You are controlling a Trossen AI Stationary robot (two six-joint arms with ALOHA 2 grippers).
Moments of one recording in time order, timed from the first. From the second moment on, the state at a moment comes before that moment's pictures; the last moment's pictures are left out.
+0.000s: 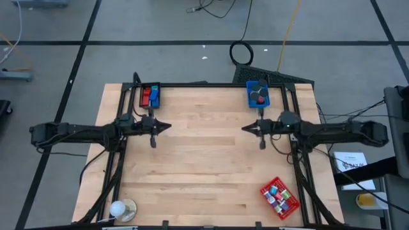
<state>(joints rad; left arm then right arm) 0.27 0.76 0.02 0.67 0.13 0.06 -0.25 0.85 0.17 0.58 -0.24 -0.21</state>
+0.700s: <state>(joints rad) 0.40 0.34 0.02 0.39 0.13 0.05 -0.46 0.11 0.02 0.09 -0.24 -0.20</state>
